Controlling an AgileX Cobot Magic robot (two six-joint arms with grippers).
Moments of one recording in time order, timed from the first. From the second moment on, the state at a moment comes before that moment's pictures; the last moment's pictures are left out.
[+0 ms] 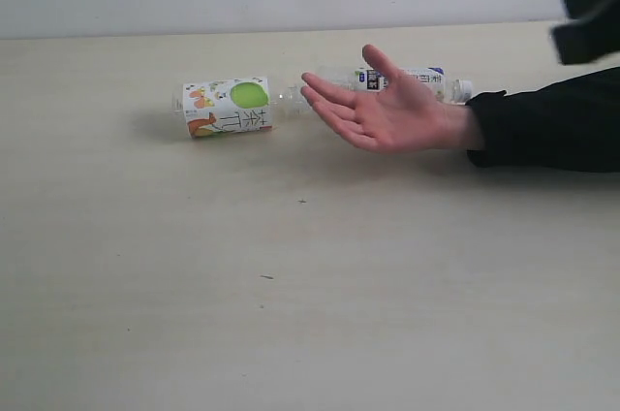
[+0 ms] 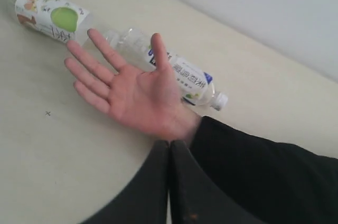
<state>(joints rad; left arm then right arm) -0.03 0.00 0.00 0.11 0.32 -0.11 0.46 1.07 -0.94 -0.16 0.67 -0.05</state>
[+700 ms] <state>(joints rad) -0.03 0.00 0.00 0.11 0.32 -0.11 0.52 2.08 -1.89 0.02 0.89 -0.64</state>
